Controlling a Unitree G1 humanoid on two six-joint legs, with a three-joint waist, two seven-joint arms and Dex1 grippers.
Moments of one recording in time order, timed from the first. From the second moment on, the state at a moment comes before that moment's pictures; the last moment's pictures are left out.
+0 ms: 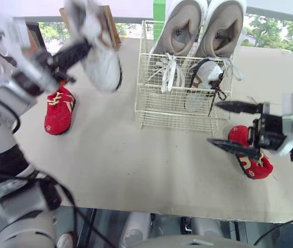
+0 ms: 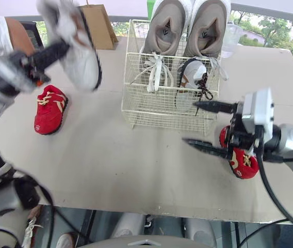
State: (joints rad) left arm -0.79 0.64 0.53 -0.22 -0.83 0.95 -0.52; right arm -0.26 -0.83 -0.28 -0.63 0.93 0.57 0.85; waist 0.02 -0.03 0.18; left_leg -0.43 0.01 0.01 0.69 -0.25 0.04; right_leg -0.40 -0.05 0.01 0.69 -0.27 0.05
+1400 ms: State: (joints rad) left arm -0.47 0.43 0.04 -0.19 -0.28 0.28 -0.57; right arm -0.13 -0.86 -0.44 -0.69 0.95 0.61 0.64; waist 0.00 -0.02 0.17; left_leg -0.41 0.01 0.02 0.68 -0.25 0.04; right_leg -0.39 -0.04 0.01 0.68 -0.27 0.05
